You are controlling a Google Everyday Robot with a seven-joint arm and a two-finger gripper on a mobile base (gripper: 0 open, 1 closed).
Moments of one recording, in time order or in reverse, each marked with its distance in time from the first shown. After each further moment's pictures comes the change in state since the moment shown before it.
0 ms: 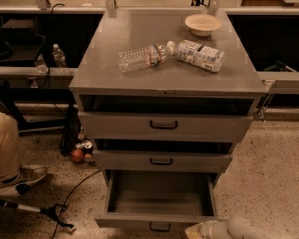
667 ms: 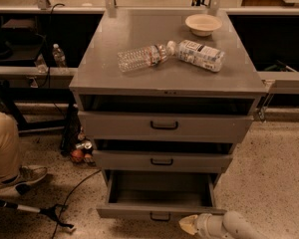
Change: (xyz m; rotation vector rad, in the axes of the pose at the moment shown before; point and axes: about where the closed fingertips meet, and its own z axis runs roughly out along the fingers) arm -0.036 -0.008 0.023 -0.023 -0.103 -0.053
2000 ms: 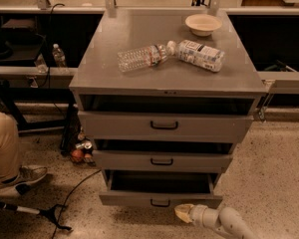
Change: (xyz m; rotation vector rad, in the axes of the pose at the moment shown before) arm -0.043 -0.031 0.028 0.036 -0.185 -0.060
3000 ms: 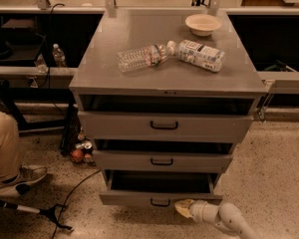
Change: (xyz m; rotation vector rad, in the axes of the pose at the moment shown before) arm -0.012 -0.021 0.007 0.018 -0.027 -0.039
